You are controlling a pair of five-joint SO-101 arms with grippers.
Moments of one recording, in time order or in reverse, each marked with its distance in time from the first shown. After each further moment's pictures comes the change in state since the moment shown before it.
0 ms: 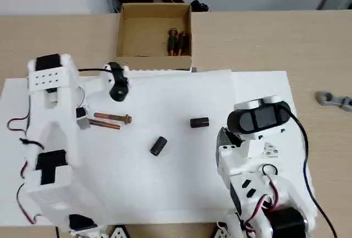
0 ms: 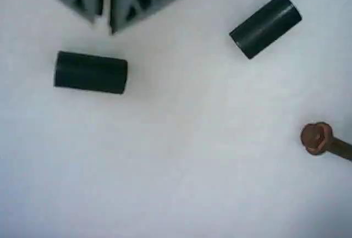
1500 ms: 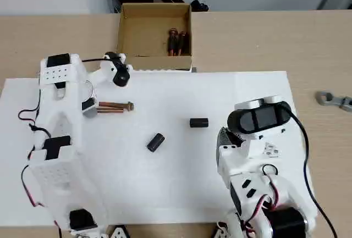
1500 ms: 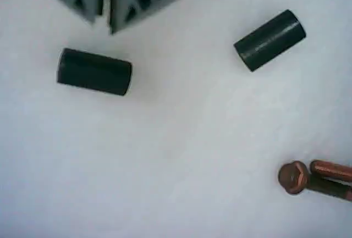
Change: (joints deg) left arm 0.4 13.5 -7.4 -11.7 13.3; right arm 0.1 0.0 0.0 0.0 0.0
